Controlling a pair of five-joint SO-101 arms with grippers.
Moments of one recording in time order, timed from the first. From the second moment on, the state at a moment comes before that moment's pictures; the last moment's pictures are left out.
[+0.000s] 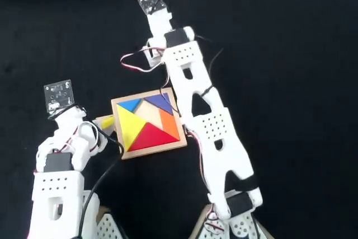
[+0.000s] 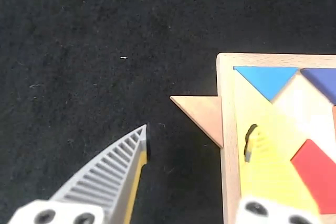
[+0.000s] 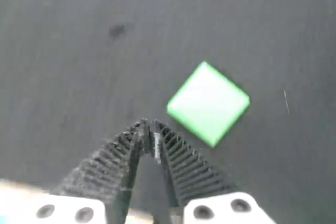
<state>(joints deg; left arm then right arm) -10.4 -64.0 78.8 46.4 8.3 -21.7 67.5 -79.2 85.8 7.0</state>
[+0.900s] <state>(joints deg) -10.2 -64.0 79.8 45.1 8.3 -8.2 81.5 -92.7 73.5 47.4</state>
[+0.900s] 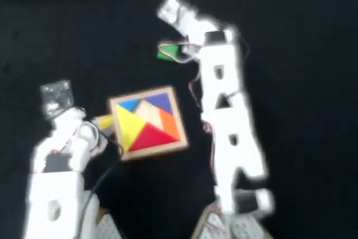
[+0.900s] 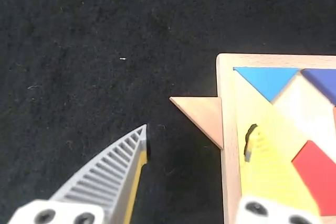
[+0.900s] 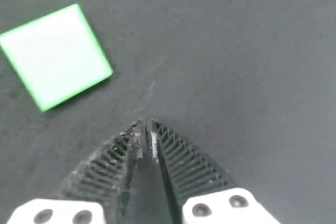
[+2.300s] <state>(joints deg) 2.8 23.9 -11.2 40.0 14.4 10.5 53.1 -70.2 99.3 5.8</state>
